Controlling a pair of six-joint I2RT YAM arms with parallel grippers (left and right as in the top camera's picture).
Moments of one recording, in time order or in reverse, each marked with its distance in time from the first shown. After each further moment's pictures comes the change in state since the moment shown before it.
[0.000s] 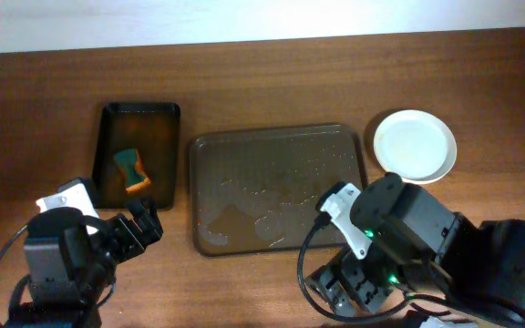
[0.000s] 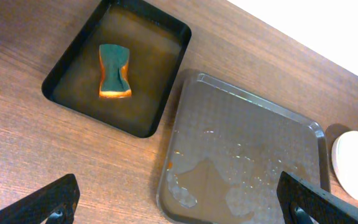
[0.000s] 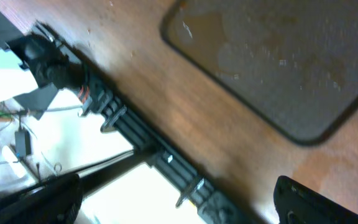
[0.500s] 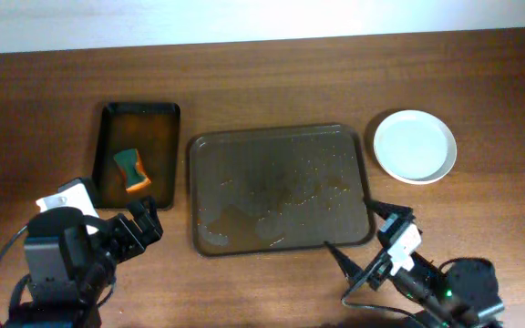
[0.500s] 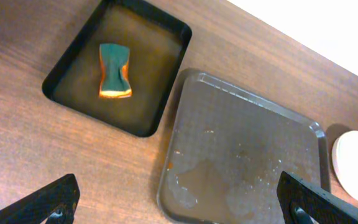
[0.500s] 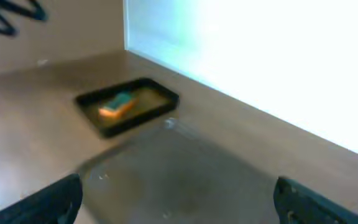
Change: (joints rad) left arm 0.000 0.000 0.000 -0.001 0.000 0.000; right arm -0.617 -0.985 -1.356 1.279 -0.333 -0.419
